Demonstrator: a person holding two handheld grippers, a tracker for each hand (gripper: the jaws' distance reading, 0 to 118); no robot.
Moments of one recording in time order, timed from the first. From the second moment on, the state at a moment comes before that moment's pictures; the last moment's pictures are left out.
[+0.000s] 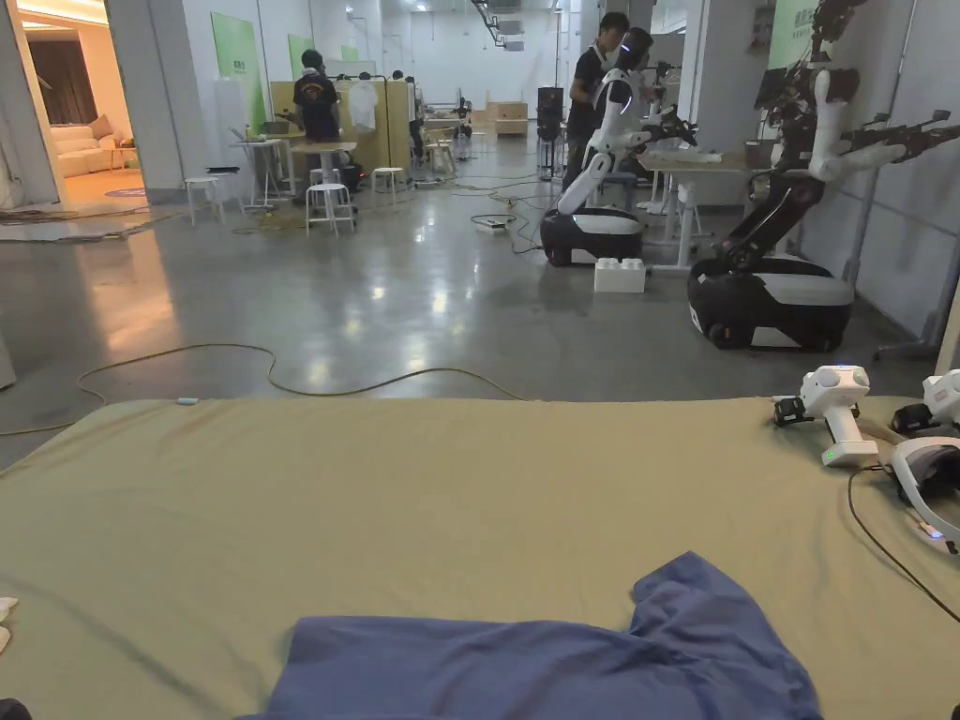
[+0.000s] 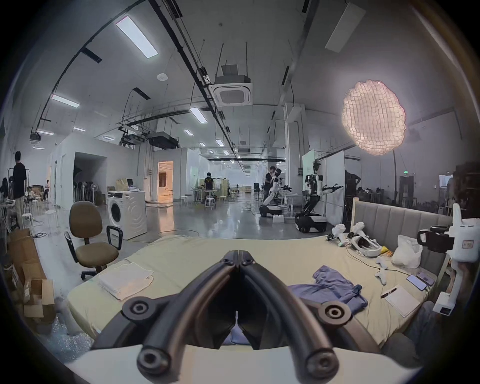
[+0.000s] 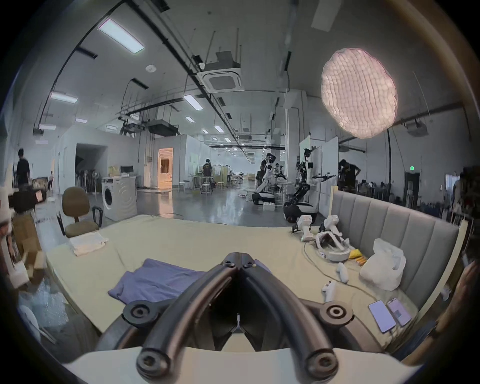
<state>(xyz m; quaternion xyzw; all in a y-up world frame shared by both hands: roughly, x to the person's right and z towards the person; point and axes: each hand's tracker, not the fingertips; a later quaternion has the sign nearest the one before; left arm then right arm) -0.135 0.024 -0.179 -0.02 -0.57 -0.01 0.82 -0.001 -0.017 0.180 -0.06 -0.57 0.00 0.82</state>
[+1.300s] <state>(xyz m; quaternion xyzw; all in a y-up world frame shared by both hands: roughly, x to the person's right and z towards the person) 0.096 -0.256 -0.348 -0.45 -0.50 -0.12 0.73 0.040 -0.080 0.199 -0.11 -0.55 -0.16 0.81</state>
